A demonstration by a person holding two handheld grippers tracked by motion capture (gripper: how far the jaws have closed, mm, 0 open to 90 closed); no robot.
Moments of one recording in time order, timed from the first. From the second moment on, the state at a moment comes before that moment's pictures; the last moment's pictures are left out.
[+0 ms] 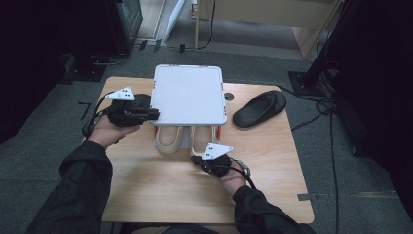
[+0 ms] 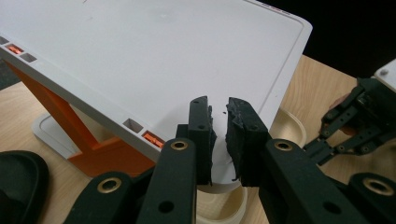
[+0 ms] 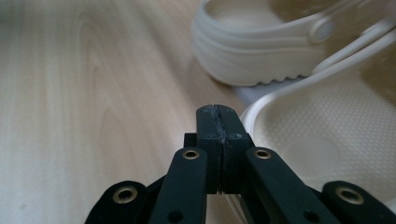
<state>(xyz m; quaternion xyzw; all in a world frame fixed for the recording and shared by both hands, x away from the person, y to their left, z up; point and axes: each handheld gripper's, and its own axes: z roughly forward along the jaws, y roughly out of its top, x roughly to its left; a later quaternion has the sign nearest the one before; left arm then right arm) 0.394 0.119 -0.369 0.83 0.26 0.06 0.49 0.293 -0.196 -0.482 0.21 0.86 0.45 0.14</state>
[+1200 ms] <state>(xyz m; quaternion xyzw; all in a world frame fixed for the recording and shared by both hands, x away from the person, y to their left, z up) 0.395 0.120 -0.370 0.82 0.26 0.05 0.50 0.308 -0.219 -0.487 0.27 0.85 0.42 0.15</state>
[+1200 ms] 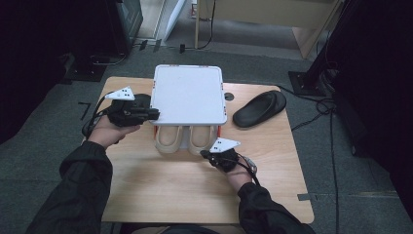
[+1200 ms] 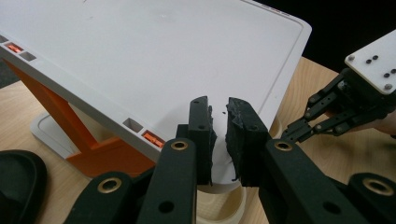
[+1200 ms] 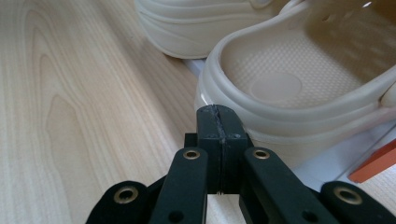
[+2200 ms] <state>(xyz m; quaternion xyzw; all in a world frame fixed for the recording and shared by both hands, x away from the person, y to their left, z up) 0.384 0.146 -0.356 0.82 0.29 0.07 0.49 0.304 -0.254 -0.467 0.30 0.84 0.45 0.08</state>
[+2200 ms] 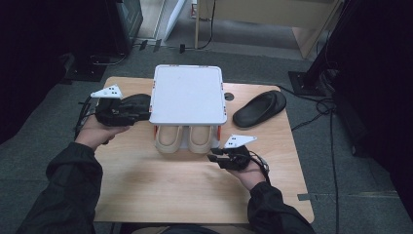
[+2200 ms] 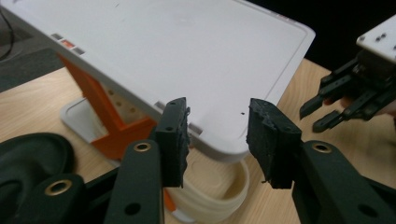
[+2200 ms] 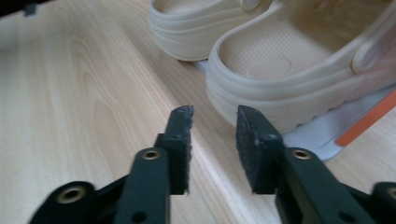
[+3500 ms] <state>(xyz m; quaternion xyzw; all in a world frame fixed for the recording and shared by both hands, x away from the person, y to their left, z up) 0.397 0.220 -0.439 0.81 0.38 0.08 0.45 0.321 -0.290 -0.468 0.35 0.82 0.45 0.08</state>
